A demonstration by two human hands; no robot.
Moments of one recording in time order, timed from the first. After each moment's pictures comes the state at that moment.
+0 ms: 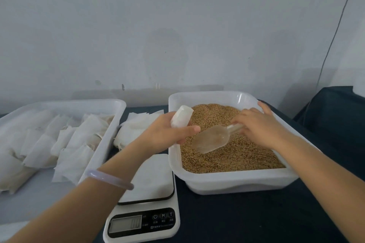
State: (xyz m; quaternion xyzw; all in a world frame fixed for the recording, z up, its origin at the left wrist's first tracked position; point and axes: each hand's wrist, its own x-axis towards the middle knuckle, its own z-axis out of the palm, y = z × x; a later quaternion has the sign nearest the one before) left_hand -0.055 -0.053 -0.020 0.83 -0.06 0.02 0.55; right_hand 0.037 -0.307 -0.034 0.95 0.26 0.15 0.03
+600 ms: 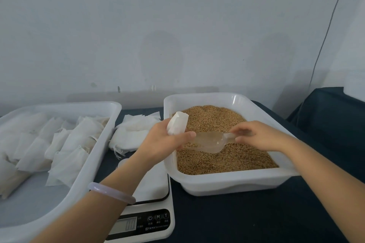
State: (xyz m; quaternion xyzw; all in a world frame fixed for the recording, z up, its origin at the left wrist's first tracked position) left_hand -0.058 -0.064 -0.037 0.82 -0.01 0.07 0.56; right_hand 0.030 -0.326 -0.034 0.94 0.23 -0.07 -0.23
